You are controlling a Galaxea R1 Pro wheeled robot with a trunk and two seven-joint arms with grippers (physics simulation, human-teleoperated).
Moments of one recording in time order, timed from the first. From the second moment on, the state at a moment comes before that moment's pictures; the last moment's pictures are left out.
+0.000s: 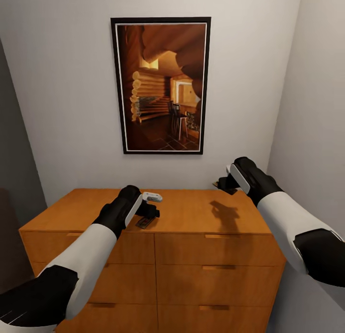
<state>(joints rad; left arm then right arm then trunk) -1.02 -0.13 -0.21 -0.68 0.04 1.04 -0.07 -1.25 -0.09 0.34 -0.60 -0.37 1.04 -0.19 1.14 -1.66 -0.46</state>
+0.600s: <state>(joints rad) -1.02 -0.13 -0.21 -0.68 0.04 1.04 -0.07 -1.25 -0.09 0.35 -0.57 -0.37 1.04 -0.19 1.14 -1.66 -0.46</state>
